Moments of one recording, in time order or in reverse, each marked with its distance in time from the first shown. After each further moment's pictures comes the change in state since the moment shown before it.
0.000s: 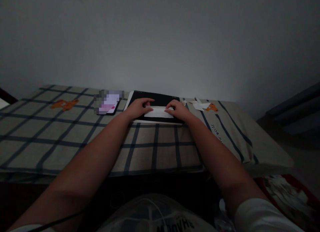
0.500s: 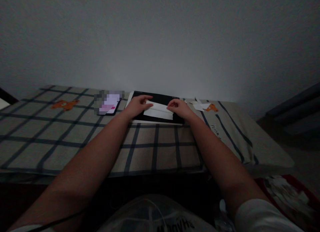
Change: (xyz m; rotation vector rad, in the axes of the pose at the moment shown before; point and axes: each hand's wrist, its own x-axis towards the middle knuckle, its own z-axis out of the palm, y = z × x) left_hand 0.000 0.004 -0.001 -0.173 0.166 -0.069; right_hand 0.003 -0.007 -0.004 0.366 0.052 0.241
